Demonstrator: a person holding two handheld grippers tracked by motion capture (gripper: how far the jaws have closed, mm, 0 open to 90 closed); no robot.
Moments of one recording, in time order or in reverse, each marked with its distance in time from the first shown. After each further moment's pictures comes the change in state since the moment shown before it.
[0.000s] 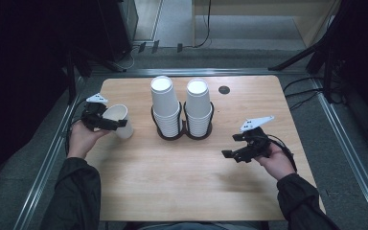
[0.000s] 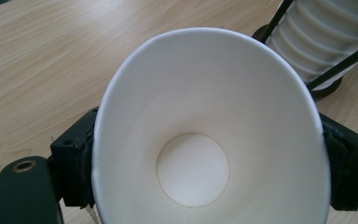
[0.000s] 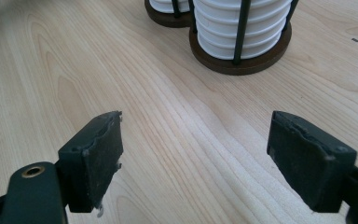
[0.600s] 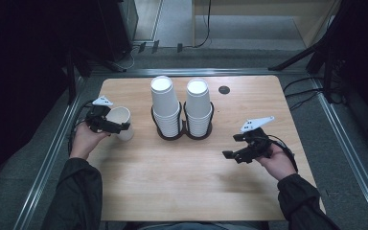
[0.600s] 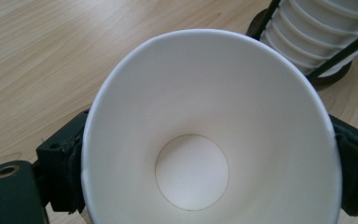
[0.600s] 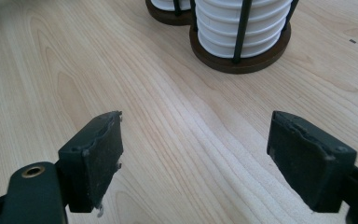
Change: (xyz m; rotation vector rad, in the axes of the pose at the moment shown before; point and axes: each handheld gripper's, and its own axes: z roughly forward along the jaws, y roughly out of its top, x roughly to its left) left arm -0.007 -0.002 0.009 0.027 0.009 0.052; right arm 0.002 -0.001 -0.003 0.009 -0.008 -0.018
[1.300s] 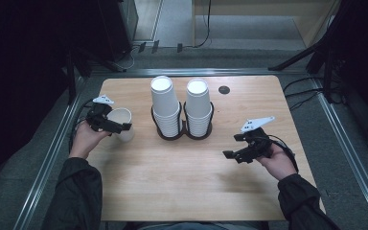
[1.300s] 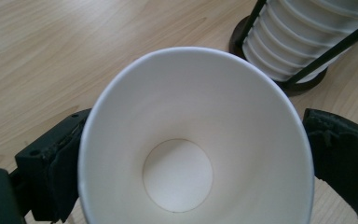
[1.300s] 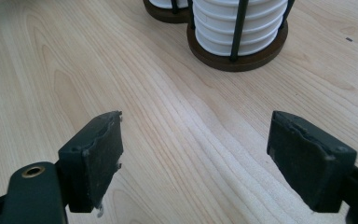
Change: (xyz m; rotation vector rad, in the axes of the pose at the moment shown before) left arm -0.004 0.009 -0.006 0.016 -0.027 -0.034; right arm -0.001 0.000 0.000 0.005 -0.007 -0.003
